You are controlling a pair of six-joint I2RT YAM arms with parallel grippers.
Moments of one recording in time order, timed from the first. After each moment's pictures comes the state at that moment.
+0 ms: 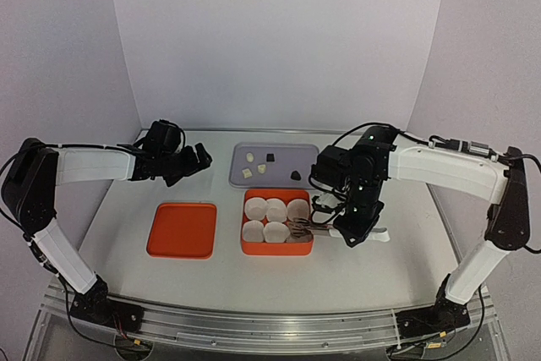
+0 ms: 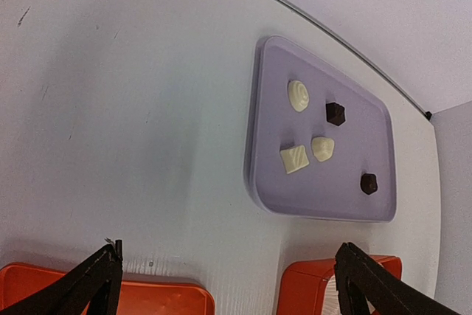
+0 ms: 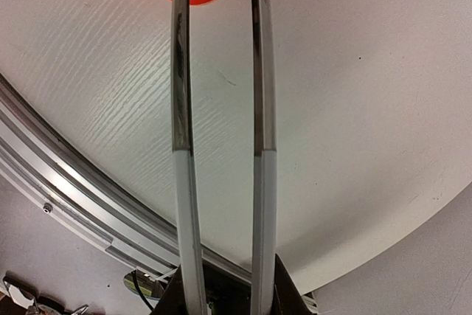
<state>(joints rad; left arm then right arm) -0.48 1.61 1.00 -0.07 -0.06 -0.75 0.95 1.67 1.44 -1.41 0.06 0.07</state>
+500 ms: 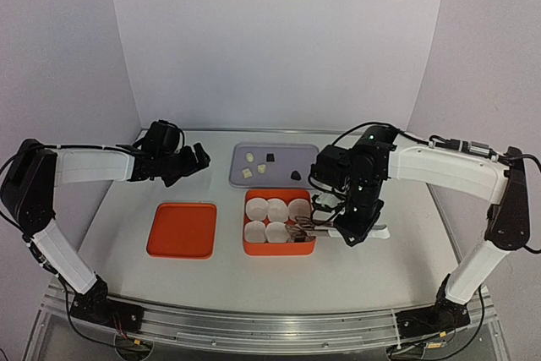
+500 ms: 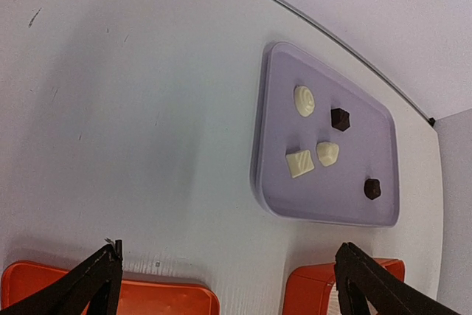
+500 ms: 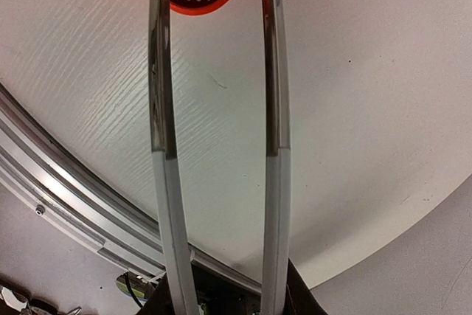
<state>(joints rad) -0.48 1.60 0.99 -0.07 -0.08 -0.76 0.95 1.67 1.45 -1.41 0.09 0.06</state>
